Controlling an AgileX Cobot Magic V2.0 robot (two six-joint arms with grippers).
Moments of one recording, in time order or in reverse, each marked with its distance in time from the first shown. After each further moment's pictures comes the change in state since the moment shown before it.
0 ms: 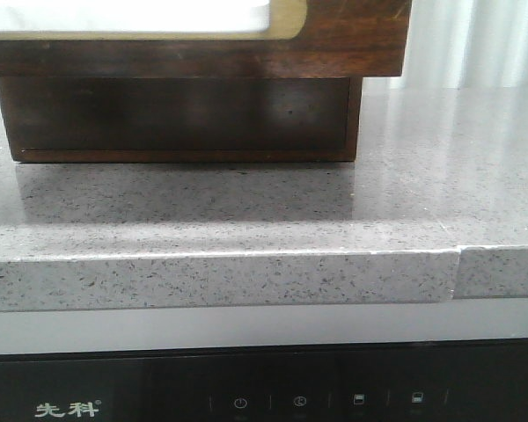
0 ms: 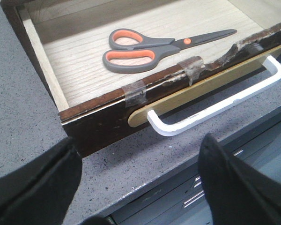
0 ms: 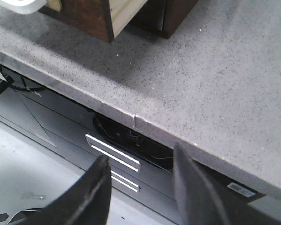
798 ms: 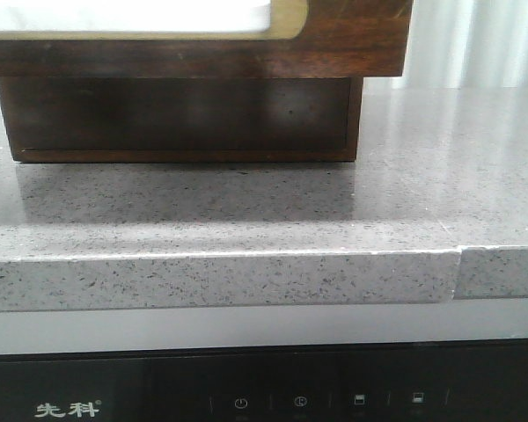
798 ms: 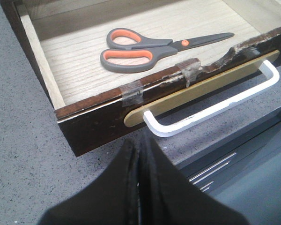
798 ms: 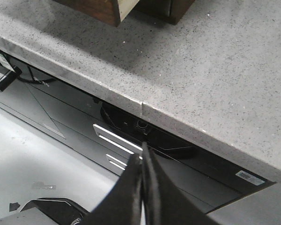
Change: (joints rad) left arm 0.000 0.000 0.000 -0.013 0.000 -0.027; right arm 0.000 -0.012 0.002 0.035 0.037 0.003
